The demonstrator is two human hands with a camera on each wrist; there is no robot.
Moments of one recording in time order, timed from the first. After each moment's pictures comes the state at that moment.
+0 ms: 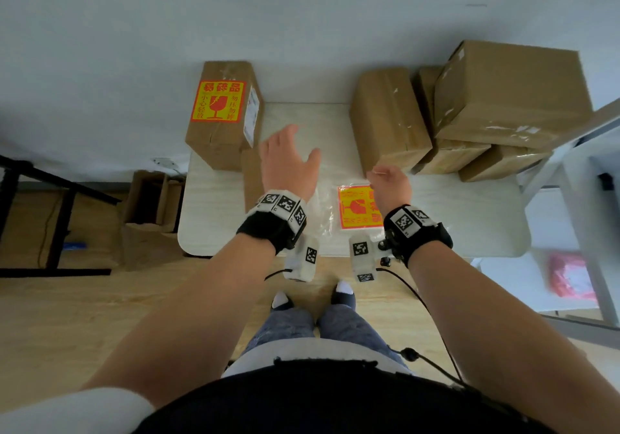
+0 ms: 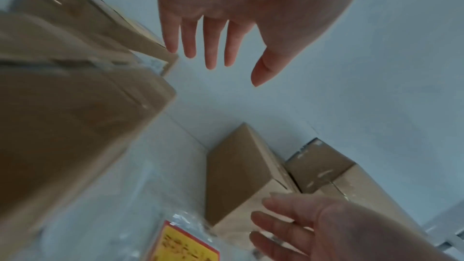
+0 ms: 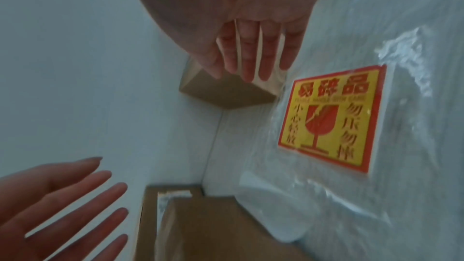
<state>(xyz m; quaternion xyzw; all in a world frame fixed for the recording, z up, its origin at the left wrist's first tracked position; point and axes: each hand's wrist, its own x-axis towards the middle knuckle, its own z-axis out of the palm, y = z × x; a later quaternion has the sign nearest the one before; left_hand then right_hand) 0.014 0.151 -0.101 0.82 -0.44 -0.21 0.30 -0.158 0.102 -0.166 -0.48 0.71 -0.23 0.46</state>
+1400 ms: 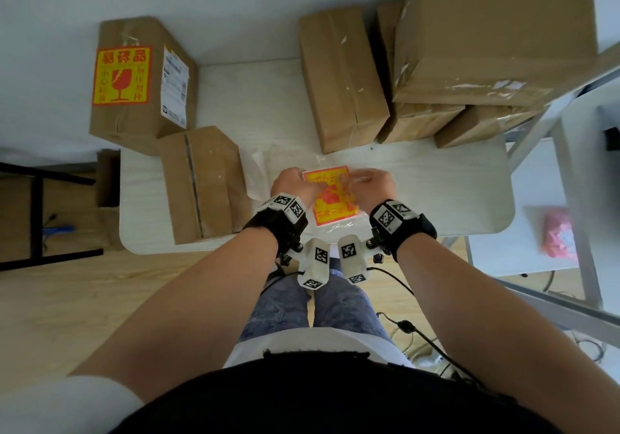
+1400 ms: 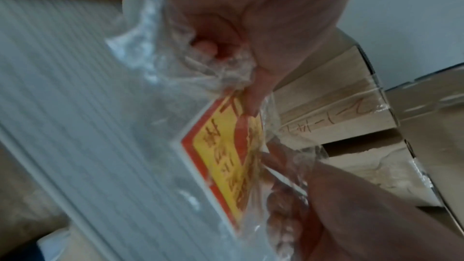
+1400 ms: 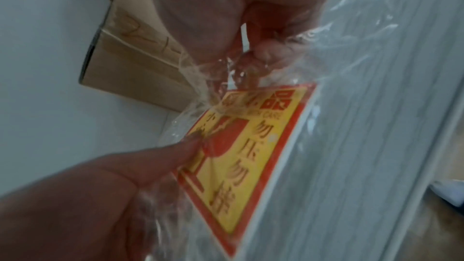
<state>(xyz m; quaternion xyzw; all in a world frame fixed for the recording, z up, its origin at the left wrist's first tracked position) -0.080 0.114 -0.206 0.82 -0.29 -0.47 0.13 -0.234 0.085 -0.220 -0.48 0.72 -0.09 0.49</state>
